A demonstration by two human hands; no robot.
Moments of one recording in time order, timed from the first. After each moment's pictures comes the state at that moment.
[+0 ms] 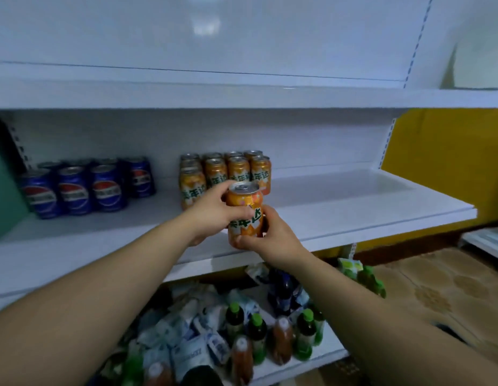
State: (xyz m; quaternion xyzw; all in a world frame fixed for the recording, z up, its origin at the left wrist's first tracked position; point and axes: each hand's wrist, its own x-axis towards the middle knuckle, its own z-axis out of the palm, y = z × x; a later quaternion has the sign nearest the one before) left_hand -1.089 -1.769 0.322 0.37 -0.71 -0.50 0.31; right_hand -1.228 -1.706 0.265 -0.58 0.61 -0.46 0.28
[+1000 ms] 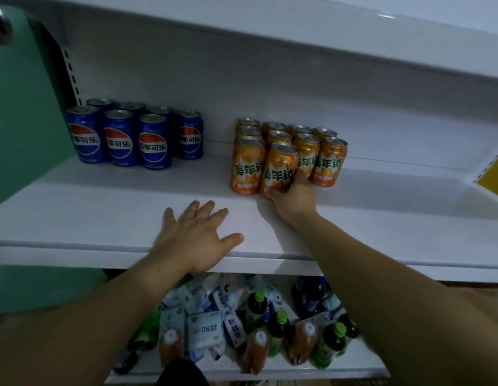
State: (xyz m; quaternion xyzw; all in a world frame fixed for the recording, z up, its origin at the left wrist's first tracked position) left_hand -0.976 -1.815 0.234 0.62 -0.78 -0.06 -0.01; right_hand -1.183 -1.881 0.240 -0.58 0.67 -0.43 0.18
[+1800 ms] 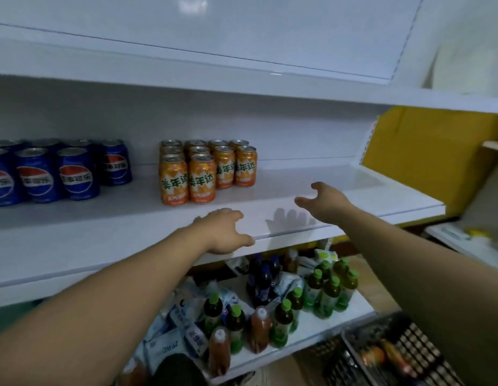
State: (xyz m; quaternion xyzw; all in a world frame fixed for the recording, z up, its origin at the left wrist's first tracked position) left_hand -1.078 -1.792 0.282 0.47 -0.86 -0.17 0.00; right_hand -1.315 -1.747 0.311 -0.52 0.82 -0.23 0.12
